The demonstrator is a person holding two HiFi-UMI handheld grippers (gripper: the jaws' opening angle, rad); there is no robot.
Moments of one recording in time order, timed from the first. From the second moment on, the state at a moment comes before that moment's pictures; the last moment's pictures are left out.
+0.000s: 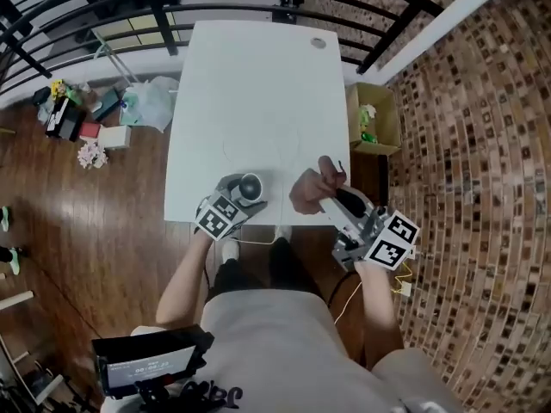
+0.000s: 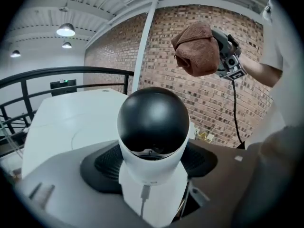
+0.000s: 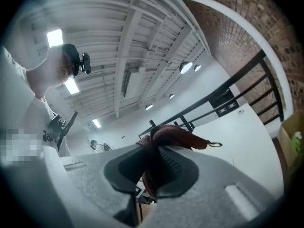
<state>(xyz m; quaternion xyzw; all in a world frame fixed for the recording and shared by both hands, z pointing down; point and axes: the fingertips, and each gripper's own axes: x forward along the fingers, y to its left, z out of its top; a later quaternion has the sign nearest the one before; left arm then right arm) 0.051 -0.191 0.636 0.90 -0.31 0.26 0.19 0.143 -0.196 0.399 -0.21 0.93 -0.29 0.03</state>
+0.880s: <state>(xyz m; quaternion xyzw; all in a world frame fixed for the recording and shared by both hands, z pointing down) -0.041 -0.163 0.672 0.87 -0.42 0.20 0.19 -0.064 -0.255 0.609 0.10 0.83 -0.25 -0.48</state>
